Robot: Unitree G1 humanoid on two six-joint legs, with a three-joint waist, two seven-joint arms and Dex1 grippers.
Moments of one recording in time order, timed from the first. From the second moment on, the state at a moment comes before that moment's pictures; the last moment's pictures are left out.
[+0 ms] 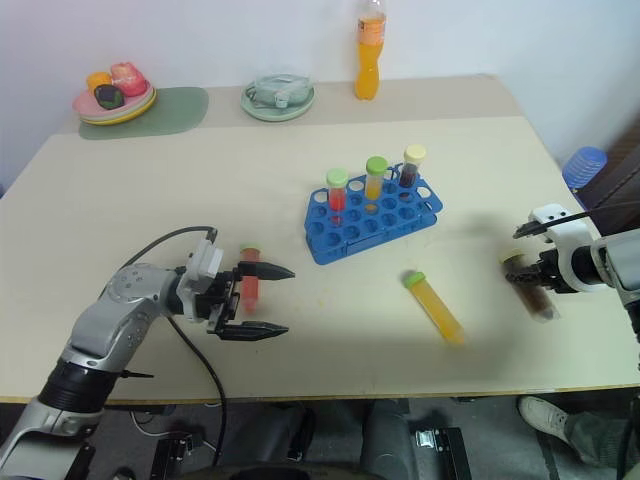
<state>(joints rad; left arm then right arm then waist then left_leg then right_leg) -0.27 0.58 -0.14 -0.16 -0.53 0.26 -1.31 -0.56 -1.16 0.16 0.32 0.24 1.07 0.96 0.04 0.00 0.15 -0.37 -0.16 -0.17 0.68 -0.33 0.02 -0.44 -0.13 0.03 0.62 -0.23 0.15</state>
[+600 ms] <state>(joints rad) -0.26 0.58 -0.13 -0.17 -0.53 0.26 -1.28 -0.47 -1.14 0.08 0.15 0.20 0.82 1.01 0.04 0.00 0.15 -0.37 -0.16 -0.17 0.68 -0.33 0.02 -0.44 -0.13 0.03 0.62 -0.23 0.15</state>
